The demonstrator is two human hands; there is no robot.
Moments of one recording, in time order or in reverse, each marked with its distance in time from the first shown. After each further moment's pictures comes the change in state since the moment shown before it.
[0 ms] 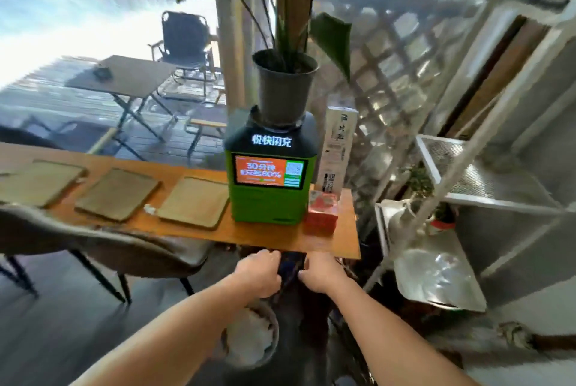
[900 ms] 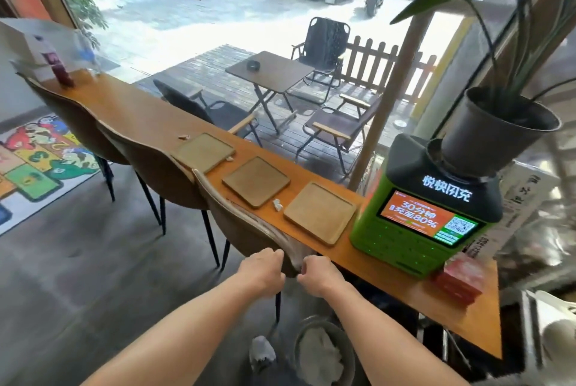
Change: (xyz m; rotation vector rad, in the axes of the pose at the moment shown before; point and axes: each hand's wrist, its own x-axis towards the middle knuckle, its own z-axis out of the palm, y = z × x) left_hand -0.101 -0.232 -0.045 -0.227 0.111 -0.415; right_hand 0.047 -0.262 0.101 -0.221 -0.152 -0.371
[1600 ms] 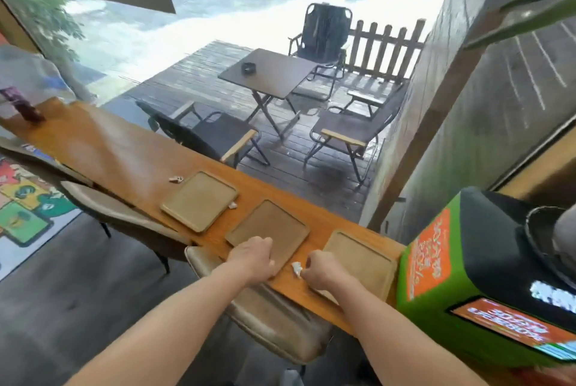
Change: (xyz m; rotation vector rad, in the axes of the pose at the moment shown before) left_hand 0.217 -0.102 -0.142 0.050 -0.044 -0.017; right_hand 0.227 -0.079 -0.089 0.080 -0.059 0.088
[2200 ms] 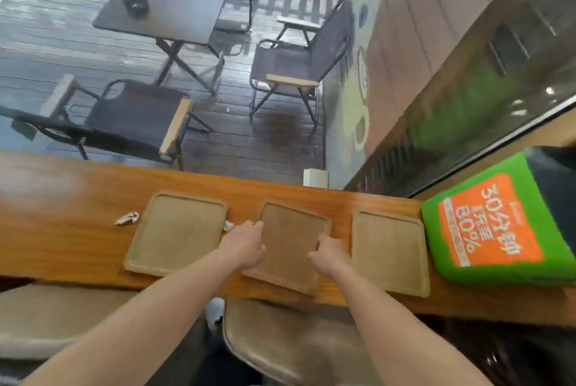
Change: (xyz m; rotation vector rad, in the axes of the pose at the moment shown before) left_hand 0.196 -0.134 -0.036 0.175 -0.319 0.273; right_hand 0.125 -0.093 0.026 0.274 0.012 0.509
